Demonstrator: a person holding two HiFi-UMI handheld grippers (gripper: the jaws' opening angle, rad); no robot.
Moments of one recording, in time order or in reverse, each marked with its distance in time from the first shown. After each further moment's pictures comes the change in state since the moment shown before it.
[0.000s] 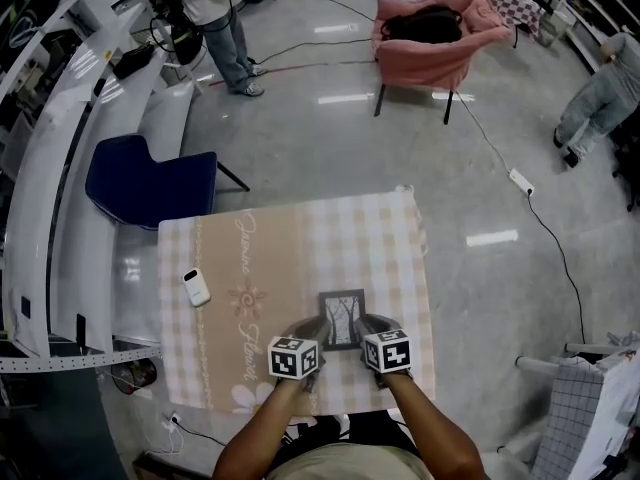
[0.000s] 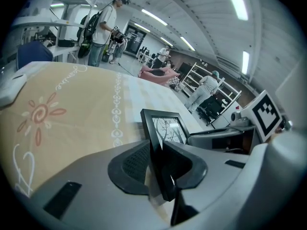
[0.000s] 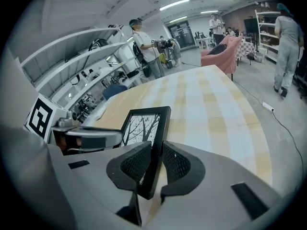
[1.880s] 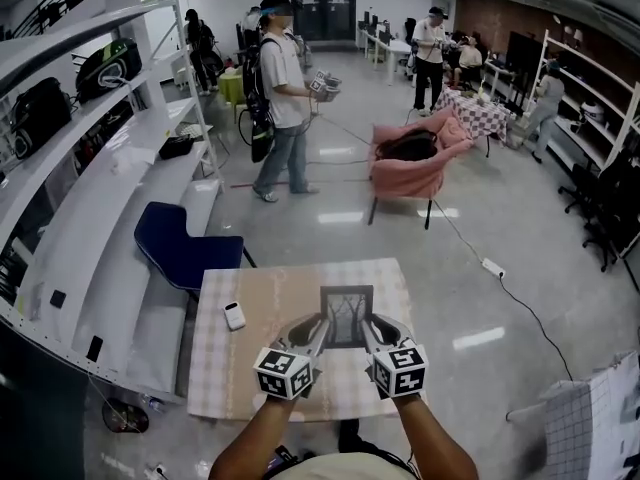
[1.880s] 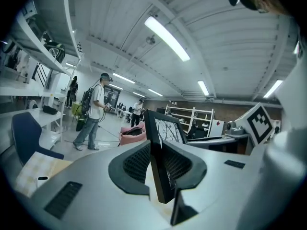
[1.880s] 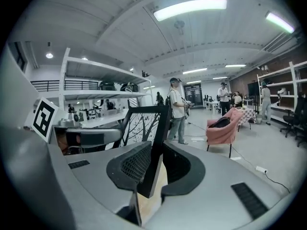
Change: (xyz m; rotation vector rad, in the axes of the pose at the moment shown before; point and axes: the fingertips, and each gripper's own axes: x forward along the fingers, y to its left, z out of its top) left arm -0.279 -0.148 0.136 0.357 -0.625 -0.133; right arm -0.267 0.170 0.122 -0.311 -0.629 -0.047
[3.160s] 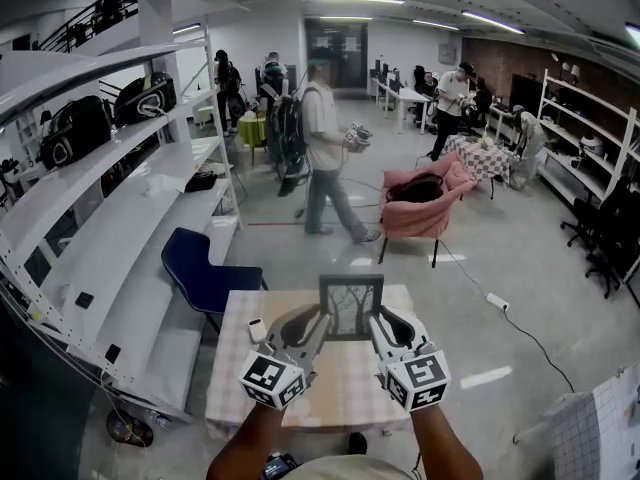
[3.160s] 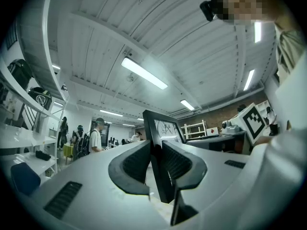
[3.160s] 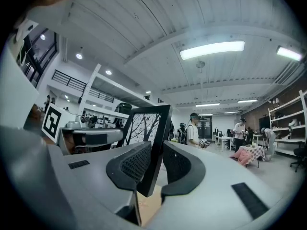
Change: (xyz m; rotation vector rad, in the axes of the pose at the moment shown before) left arm -0.135 -0.059 0.146 0.268 -0.336 -0.067; right arm -0.108 0.110 0.142 -0.225 -0.348 0.072
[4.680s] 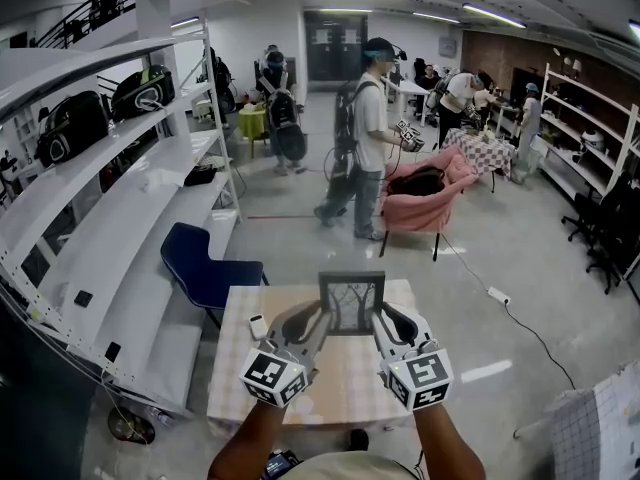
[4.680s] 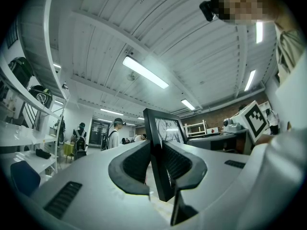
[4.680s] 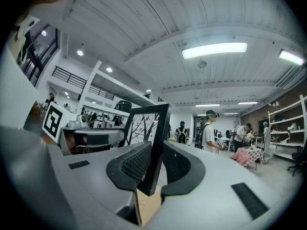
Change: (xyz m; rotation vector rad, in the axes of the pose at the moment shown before) left arm 0.005 0.010 -0.004 -0.012 0.007 0.004; right arm 0.008 -0.001 0.001 -0.030 0.016 -0.008
